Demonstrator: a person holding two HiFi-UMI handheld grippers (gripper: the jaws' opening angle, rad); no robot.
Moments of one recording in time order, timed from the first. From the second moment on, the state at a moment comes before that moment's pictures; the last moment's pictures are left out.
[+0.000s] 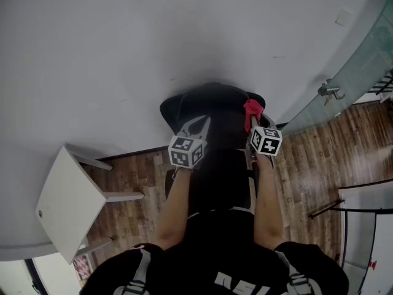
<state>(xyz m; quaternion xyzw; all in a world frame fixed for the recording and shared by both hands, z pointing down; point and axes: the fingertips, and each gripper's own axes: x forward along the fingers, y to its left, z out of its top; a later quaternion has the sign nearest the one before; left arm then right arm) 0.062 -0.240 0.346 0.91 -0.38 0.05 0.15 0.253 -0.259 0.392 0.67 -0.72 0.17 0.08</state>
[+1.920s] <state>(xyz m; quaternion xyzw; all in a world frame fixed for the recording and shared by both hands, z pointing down) -0.010 -0.149 0.357 0.90 -0.41 0.07 0.14 0.160 -0.180 0.406 0.61 -0.77 0.17 0.11</state>
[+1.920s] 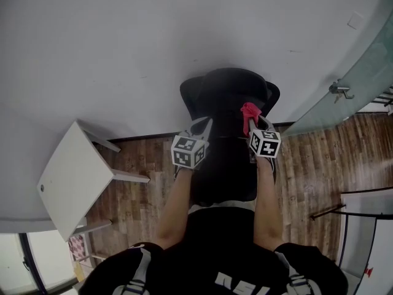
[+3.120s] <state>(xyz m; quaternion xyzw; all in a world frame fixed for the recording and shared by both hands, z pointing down) -0.210 -0.125 0.436 0.84 -0.49 0.05 0.21 -0.050 -0.186 0.461 0.52 -0.82 0.16 0.16</state>
